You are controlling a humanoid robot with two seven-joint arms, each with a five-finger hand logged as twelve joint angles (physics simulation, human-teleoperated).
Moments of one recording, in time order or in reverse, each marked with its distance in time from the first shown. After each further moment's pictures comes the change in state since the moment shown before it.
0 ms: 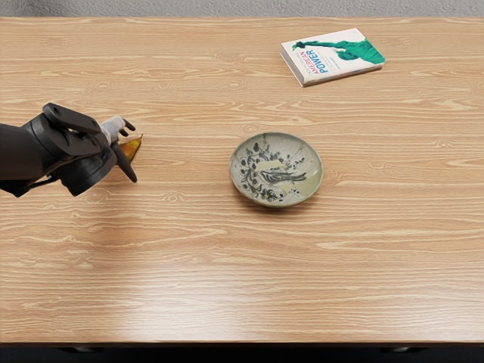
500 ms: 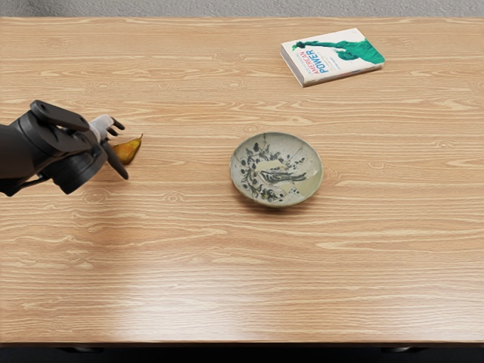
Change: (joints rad) left arm 0.002 0.030 0.008 0.002 -0.033 0.005 0.000; right arm 0.000 0.000 0.000 0.000 0.000 0.000 0.000
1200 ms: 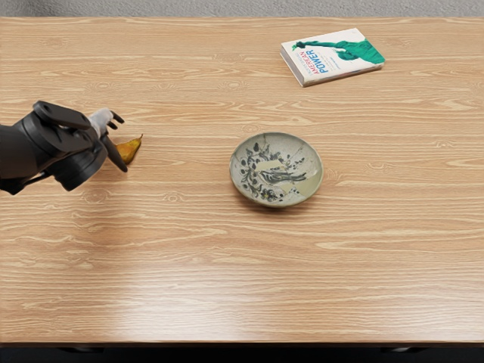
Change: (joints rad) left arm 0.036 -0.012 0.000 0.074 0.022 0.000 0.001; right arm 0.000 0.000 0.000 0.000 0.000 0.000 0.000
